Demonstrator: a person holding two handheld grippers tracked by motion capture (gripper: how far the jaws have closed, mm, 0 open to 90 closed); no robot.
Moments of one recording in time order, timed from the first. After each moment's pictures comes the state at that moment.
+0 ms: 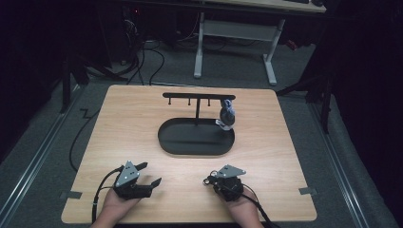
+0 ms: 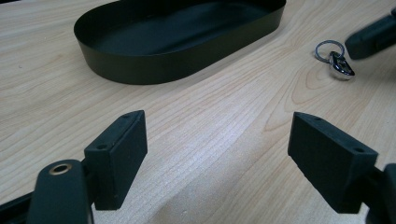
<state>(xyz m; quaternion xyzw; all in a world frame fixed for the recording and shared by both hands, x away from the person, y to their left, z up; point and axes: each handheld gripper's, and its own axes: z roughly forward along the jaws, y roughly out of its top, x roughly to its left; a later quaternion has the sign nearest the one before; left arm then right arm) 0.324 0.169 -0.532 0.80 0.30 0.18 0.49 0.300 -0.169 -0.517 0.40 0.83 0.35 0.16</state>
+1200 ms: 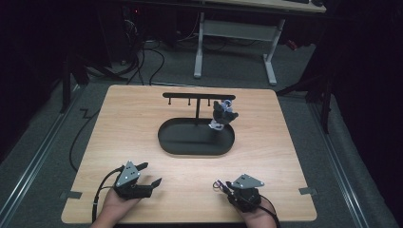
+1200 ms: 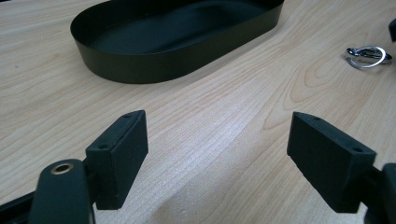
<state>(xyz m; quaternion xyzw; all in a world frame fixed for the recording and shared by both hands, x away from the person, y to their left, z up) 0.325 0.168 -0.532 0.80 0.30 0.17 0.49 0.264 -0.215 -0.508 0.42 0.82 0.33 0.20</state>
